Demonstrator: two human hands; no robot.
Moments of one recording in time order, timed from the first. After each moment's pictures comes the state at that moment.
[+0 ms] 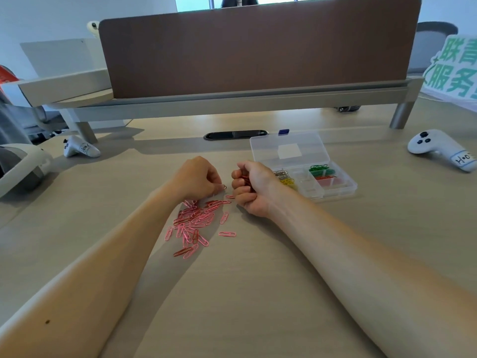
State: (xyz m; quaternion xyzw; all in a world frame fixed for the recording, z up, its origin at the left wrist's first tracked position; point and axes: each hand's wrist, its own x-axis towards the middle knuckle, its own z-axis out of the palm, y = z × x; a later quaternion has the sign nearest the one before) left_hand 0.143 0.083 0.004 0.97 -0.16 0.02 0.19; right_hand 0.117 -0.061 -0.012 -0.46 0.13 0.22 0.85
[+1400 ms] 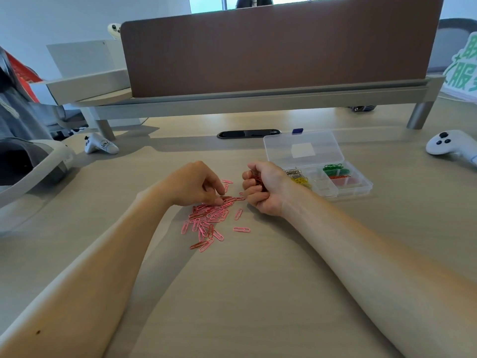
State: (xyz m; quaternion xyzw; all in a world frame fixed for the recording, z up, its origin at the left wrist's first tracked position) left_hand 0.125 0.123 0.011 0.96 -0.24 -0.04 0.16; right_hand 0.114 -0.058 -0.012 -0.46 0.13 0.26 0.84
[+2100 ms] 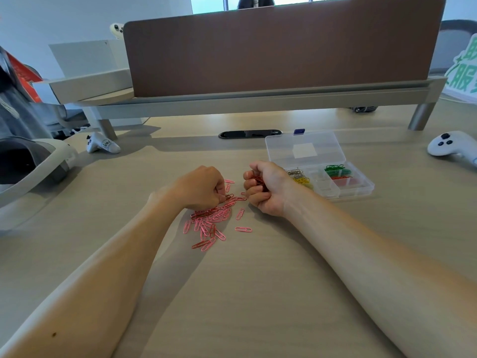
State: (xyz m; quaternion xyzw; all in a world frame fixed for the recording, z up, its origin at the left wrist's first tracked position) left_hand 0.119 0.107 0.005 0.97 -0.22 -0.02 0.09; right_hand 0.115 -0.057 -0.013 -0.47 0.13 0.25 0.84
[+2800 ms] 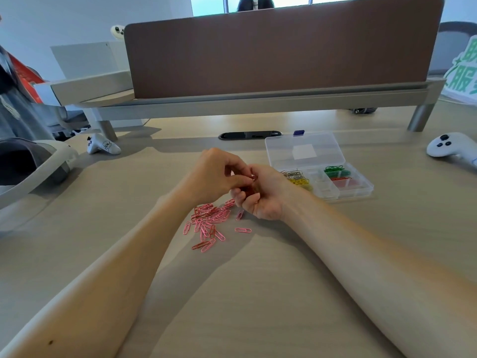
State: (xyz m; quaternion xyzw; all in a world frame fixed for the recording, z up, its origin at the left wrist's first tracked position) left_hand 0.110 0.089 0.015 0.89 -0.31 0.13 0.30; right_hand 0.106 -0.053 -0.009 -0.45 0.10 0.34 0.82
